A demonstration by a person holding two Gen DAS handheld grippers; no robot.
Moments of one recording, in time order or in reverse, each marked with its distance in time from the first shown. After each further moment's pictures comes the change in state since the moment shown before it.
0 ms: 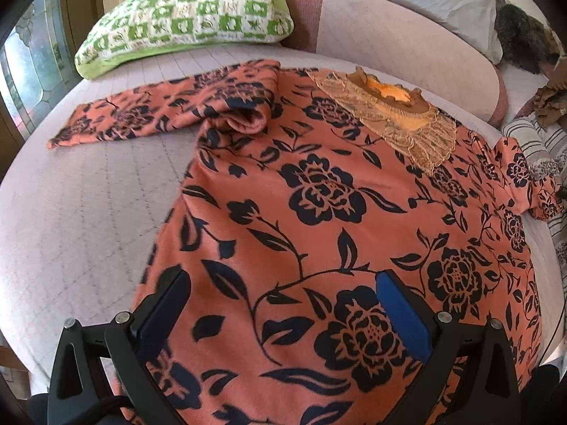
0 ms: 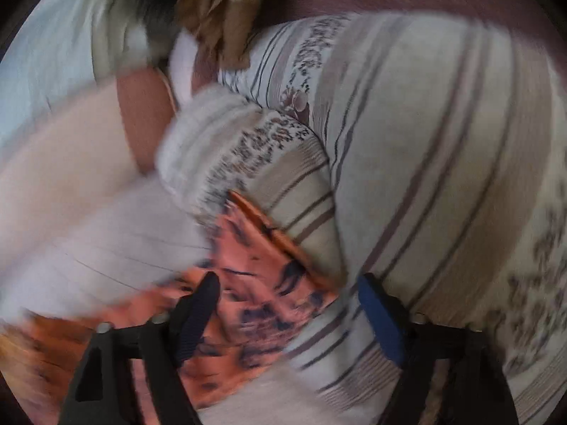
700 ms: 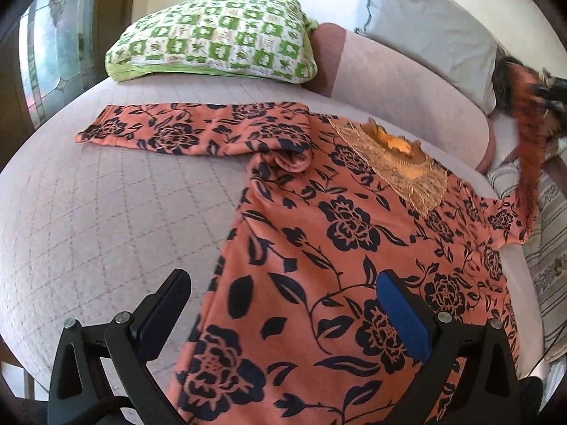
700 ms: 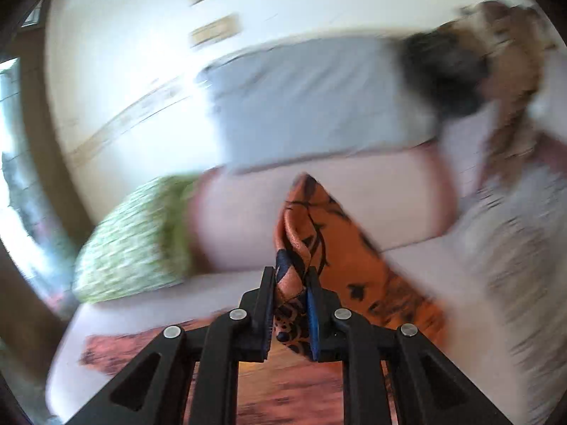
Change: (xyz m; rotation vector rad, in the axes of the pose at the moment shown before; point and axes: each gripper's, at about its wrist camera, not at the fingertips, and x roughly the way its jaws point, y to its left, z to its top) left arm -0.044 0.062 -0.007 -0.113 -0.157 -0.086; right arm -0.348 0.280 -0.015 -0.214 -0.186 0.867
